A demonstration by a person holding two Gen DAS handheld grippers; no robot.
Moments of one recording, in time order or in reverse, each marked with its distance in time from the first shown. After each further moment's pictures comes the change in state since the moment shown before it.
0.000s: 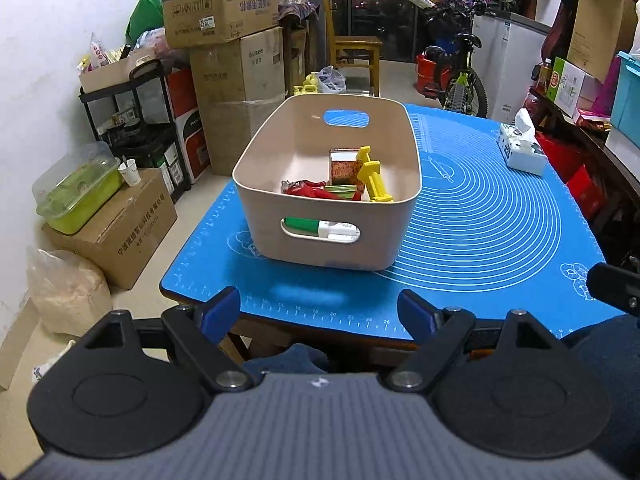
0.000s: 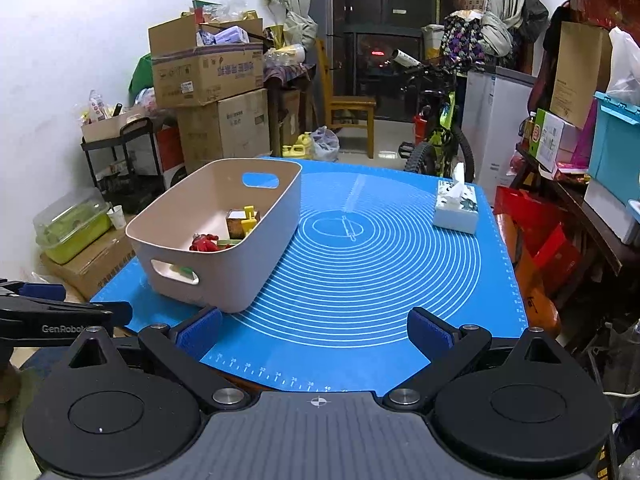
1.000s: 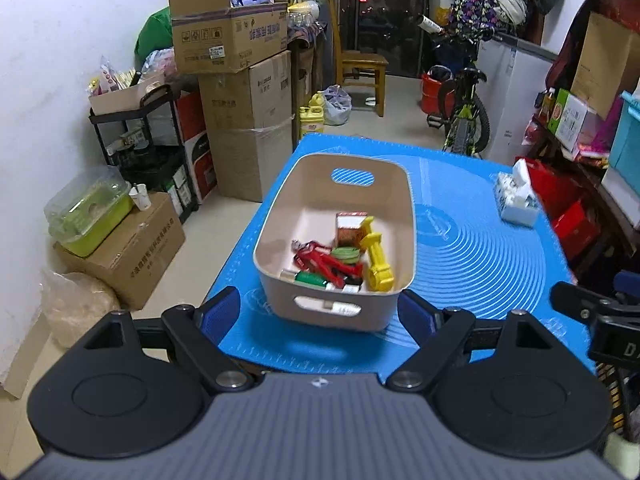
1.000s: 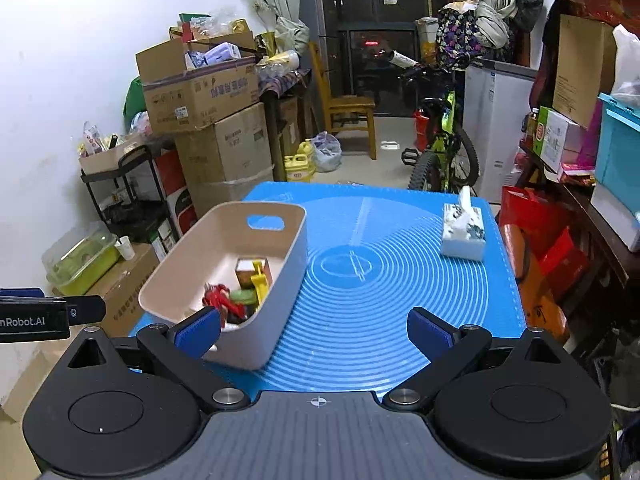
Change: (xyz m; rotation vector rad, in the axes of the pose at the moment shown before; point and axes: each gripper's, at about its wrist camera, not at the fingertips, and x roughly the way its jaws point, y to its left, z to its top) left arm -0.044 0.010 0.081 -0.023 -0.013 0.011; right arm -0.004 -0.001 0.077 0.067 0.023 0.019
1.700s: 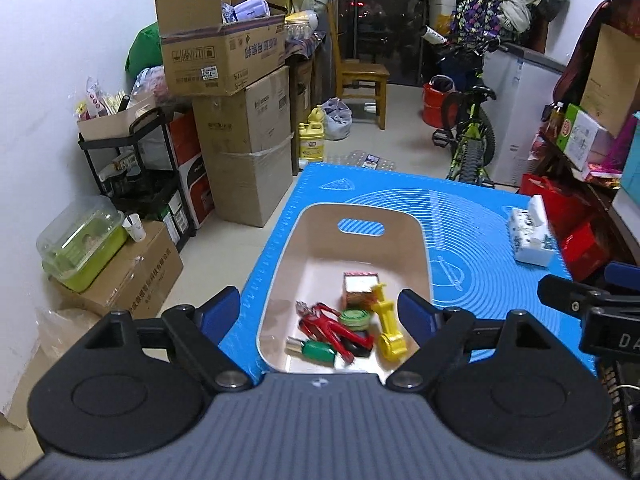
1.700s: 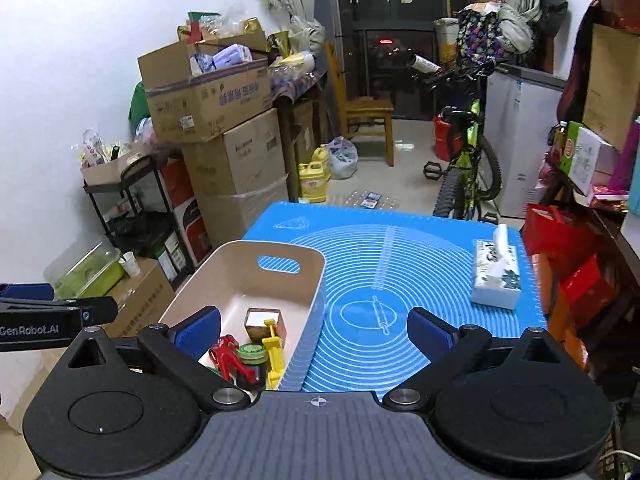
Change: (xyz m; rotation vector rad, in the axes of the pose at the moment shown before) left arm 0.039 0.010 0.085 0.006 -0.006 -0.011; right arm 0.063 0.011 0.094 -0.008 -0.002 0.042
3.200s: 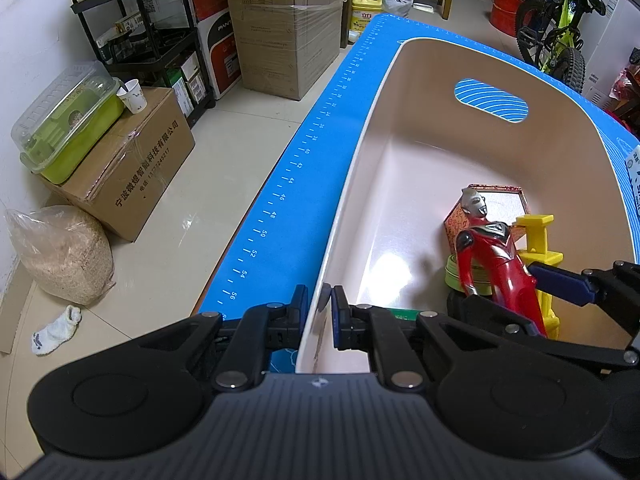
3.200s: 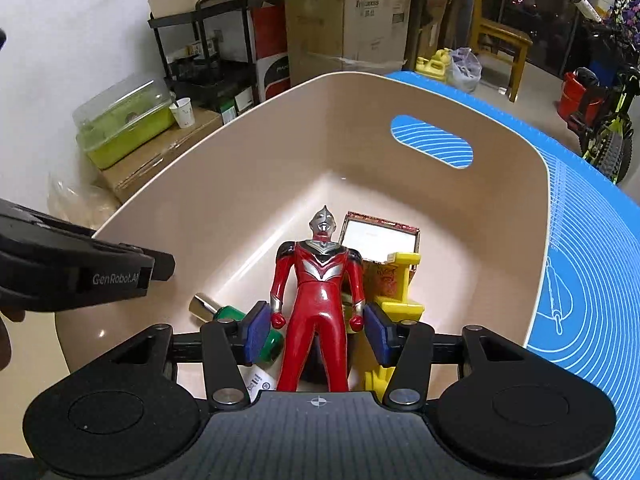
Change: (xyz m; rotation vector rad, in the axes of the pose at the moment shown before) left arm 0.216 0.062 -0.042 -0.111 0.368 0.085; right arm 0.267 0.104 -0.056 -0.315 0.346 0.201
